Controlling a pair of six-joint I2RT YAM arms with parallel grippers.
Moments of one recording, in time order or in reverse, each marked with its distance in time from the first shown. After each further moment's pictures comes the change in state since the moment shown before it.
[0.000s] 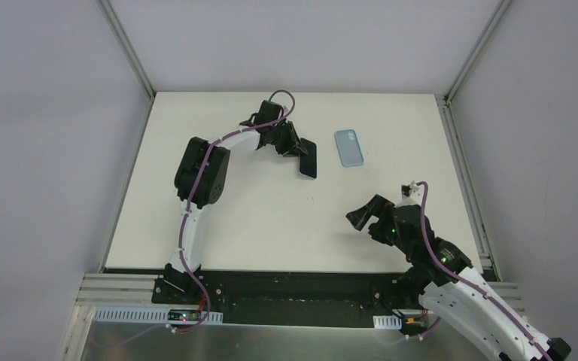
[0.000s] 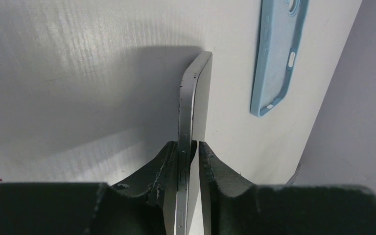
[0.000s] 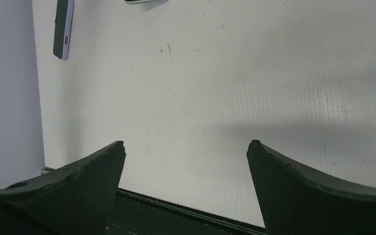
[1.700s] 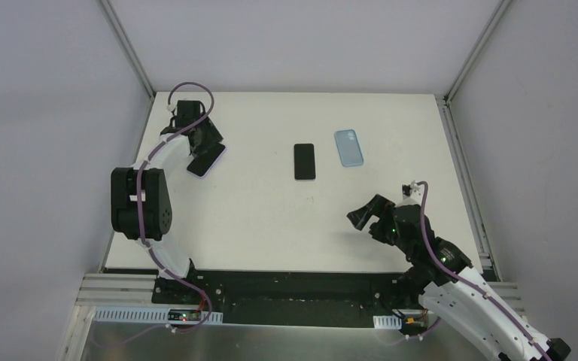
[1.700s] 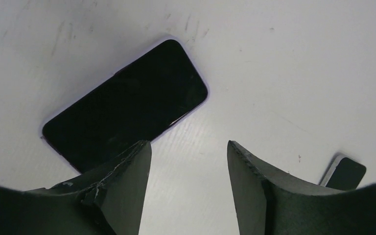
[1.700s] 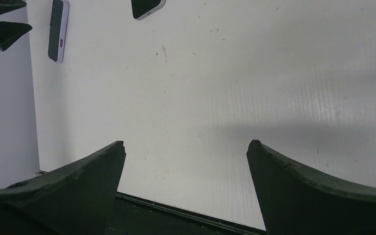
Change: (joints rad) left arm 0.399 -0.534 -0.447 -0.096 -0.546 0.190; right arm -0.008 0.000 0.000 -0.006 0.010 -0.013
